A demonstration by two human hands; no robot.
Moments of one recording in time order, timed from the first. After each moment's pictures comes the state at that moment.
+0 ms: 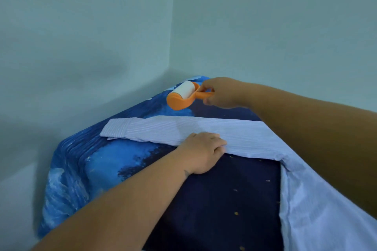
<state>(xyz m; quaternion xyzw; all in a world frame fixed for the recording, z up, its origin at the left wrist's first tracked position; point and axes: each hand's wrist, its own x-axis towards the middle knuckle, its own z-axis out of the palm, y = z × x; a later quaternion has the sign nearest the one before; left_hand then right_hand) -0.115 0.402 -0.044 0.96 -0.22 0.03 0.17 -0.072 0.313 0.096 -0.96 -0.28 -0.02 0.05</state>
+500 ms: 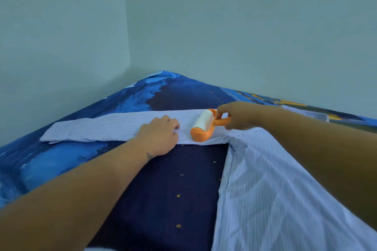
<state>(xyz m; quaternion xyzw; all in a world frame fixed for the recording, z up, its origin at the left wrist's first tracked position) -0.098 0.377 -0.039 0.99 -0.10 0.04 0.09 -0.081 0.145 0.046 -0.99 -0.15 0.07 -0.01</state>
